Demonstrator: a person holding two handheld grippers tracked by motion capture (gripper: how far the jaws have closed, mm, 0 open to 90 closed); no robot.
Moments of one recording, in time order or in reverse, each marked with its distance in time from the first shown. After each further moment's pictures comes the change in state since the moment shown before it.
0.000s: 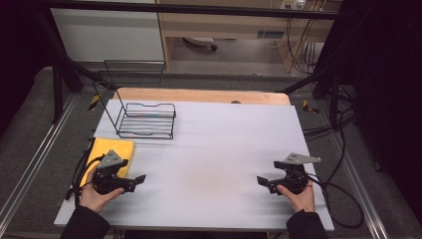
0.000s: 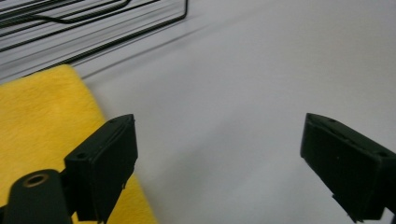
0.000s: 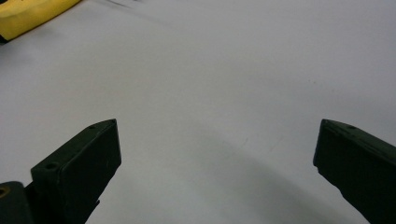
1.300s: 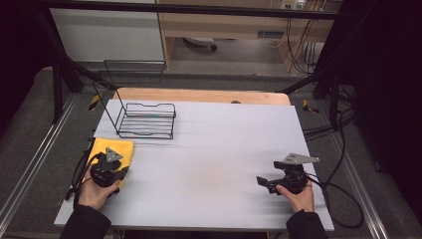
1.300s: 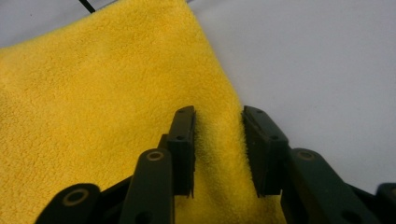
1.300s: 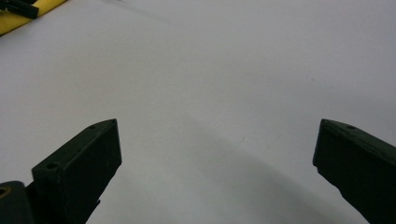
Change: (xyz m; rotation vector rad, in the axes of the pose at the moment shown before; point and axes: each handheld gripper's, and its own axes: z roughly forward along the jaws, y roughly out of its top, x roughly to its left) left arm 0.026 -0.010 0.020 0.233 0.318 0.001; right arm 0.000 0.000 0.002 0.013 -0.015 -0.009
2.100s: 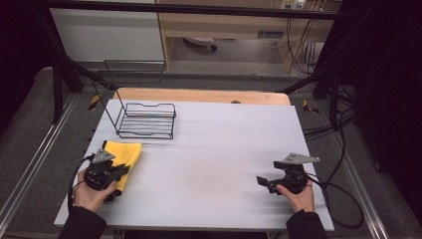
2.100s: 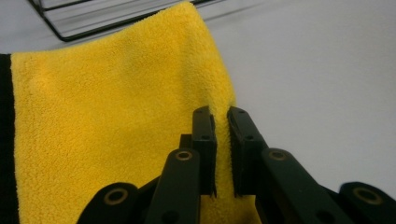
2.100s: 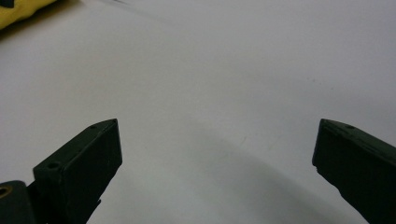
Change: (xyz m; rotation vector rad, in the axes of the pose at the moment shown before) left arm -0.005 0.000 -0.034 -0.129 -0.192 -0.125; right arm 0.000 0.000 -0.001 -0.003 0.007 0.006
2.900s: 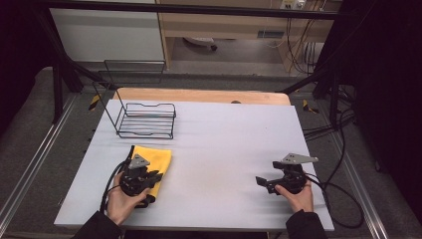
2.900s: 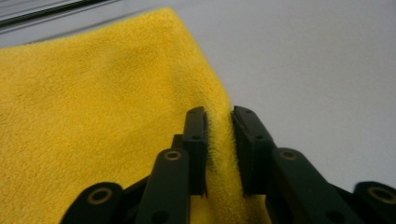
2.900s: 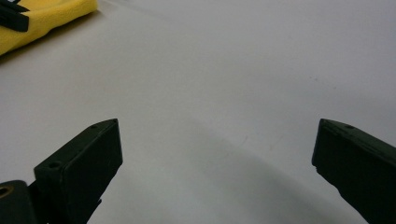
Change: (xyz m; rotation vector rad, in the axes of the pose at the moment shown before) left arm -0.074 0.013 0.039 0.006 -0.147 0.039; right arm 0.002 0.000 0.003 0.011 -0.004 -0.006
